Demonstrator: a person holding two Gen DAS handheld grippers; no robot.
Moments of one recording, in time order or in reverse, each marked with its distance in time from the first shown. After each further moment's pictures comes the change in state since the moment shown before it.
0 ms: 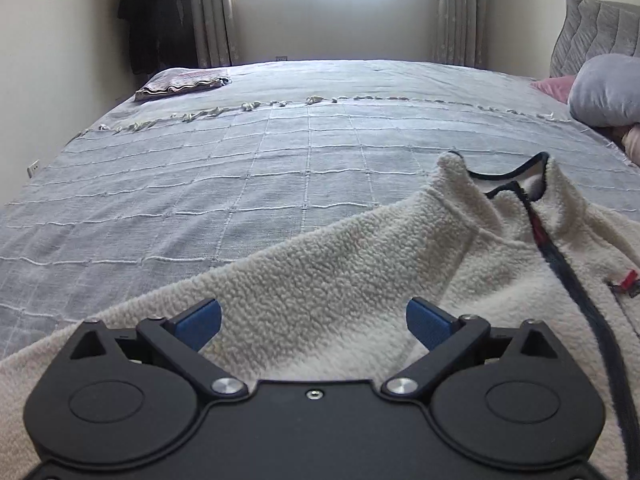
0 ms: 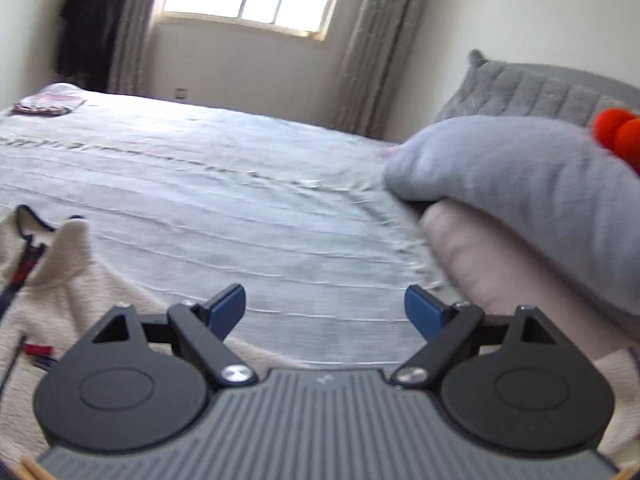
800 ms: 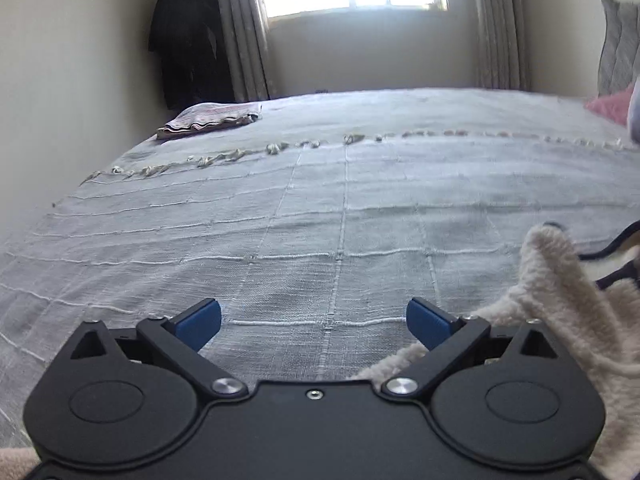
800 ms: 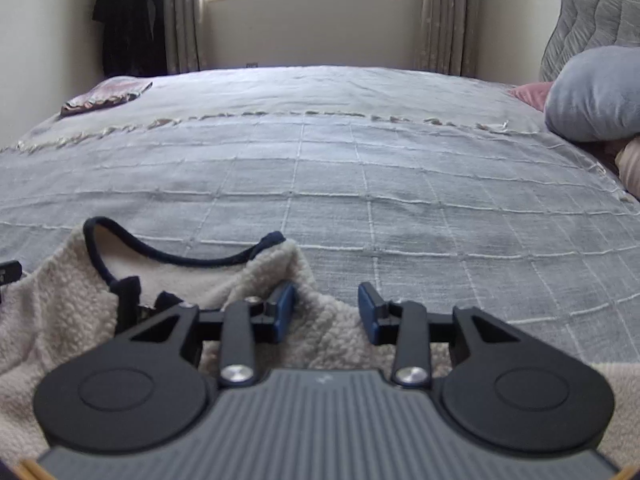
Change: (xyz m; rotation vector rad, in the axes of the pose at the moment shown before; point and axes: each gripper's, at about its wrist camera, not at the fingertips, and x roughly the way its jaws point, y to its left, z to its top) left arm 0.080 -0.001 0.053 -0.034 -0.140 0.103; right arm 0.128 0.189 0.004 0.098 0.039 0.159
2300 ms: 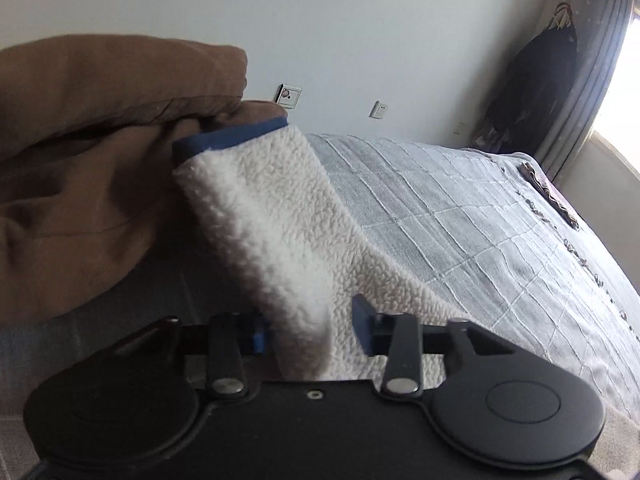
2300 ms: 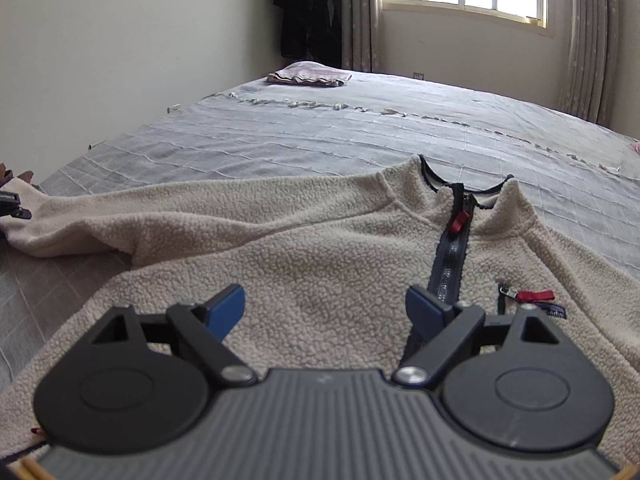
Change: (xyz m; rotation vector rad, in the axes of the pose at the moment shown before) left arm -0.232 0.348 -0.177 -0.842 0.023 0.525; right arm -0.211 0.107 -0.083 -0.225 0.030 0.395
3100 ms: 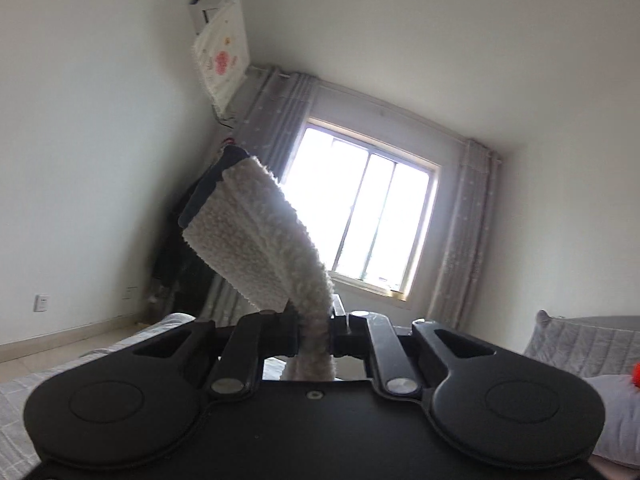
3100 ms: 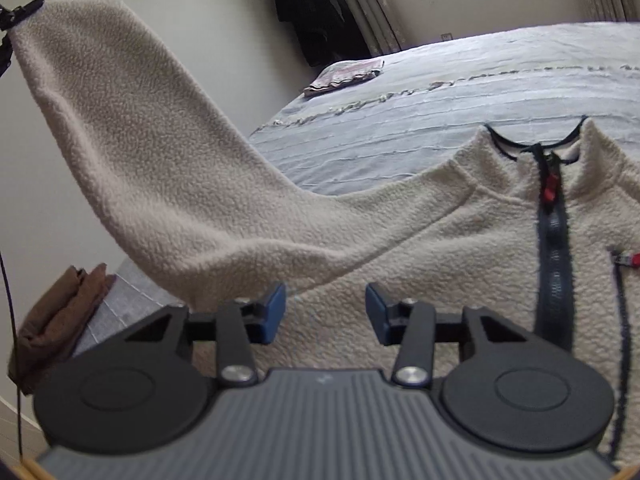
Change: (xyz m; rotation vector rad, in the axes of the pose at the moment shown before) left arm -0.242 -0.241 0.091 0.261 -0.432 -1.005; right arm 0.050 -0.003 0.035 0.354 0.001 0.370
